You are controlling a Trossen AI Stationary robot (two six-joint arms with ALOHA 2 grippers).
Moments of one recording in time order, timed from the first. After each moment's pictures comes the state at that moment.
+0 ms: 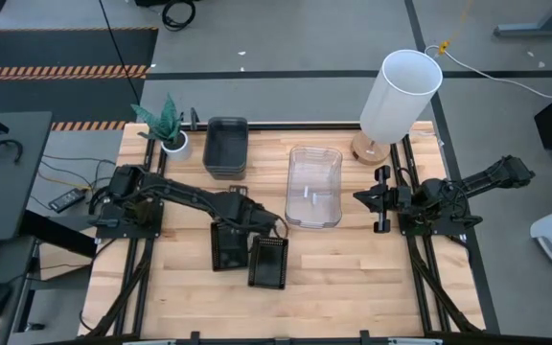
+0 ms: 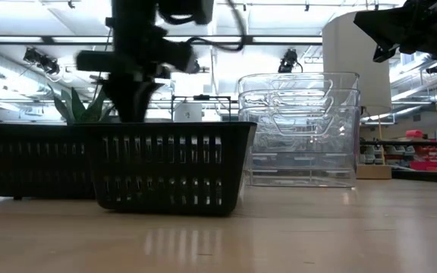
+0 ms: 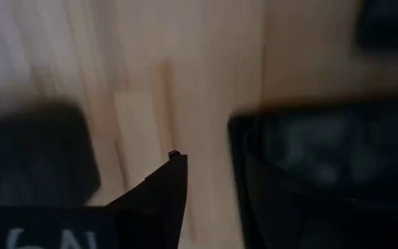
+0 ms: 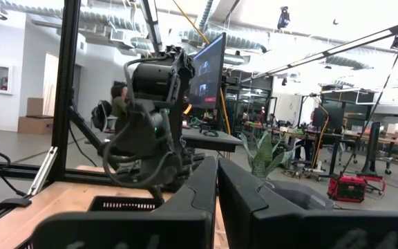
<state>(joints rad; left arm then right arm) -0.19 1.85 1.41 -1.17 -0.31 -0.12 0.27 0.38 0.01 0.69 0.32 -0.25</state>
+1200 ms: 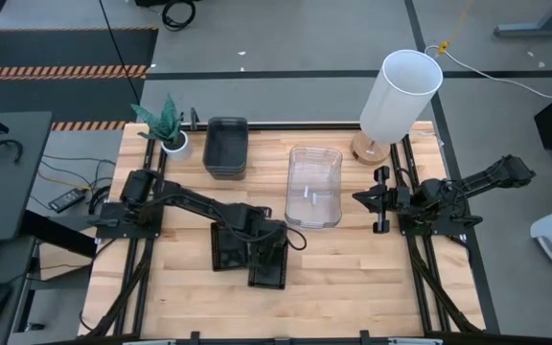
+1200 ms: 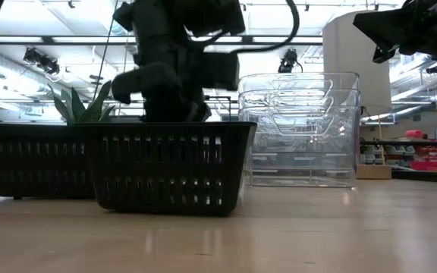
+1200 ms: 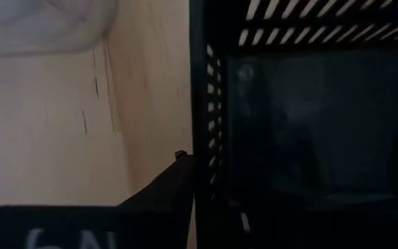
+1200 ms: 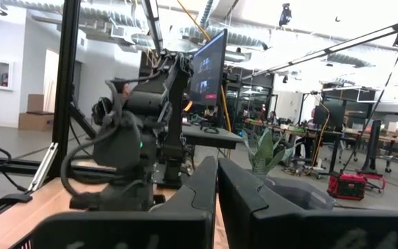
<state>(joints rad) -0.20 1.97 1.33 -0.60 -0.06 -0.04 0.27 0.39 0.01 0.69 0.32 -0.25</state>
